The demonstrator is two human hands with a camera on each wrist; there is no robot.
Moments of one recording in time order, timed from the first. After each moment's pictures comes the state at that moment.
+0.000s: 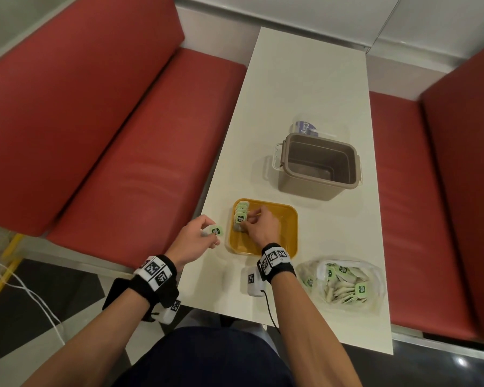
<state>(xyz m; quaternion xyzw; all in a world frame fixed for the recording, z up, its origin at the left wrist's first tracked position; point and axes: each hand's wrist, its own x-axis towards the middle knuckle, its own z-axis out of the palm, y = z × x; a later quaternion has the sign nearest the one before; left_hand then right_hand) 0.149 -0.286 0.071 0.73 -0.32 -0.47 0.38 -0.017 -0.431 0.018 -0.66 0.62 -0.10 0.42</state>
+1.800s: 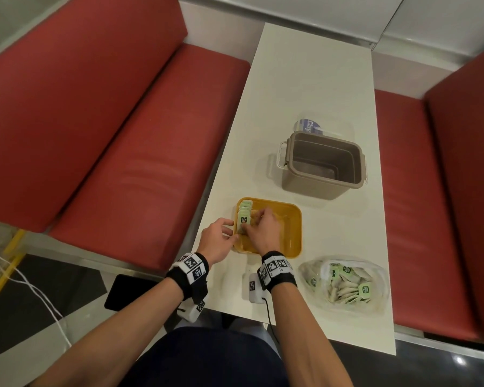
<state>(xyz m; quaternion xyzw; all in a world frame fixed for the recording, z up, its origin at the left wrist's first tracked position) 0.112 -0.313 0.020 0.78 -0.32 -0.42 0.34 -0.014 -0.416 0.008 -0.67 0.63 -0.10 0.38</state>
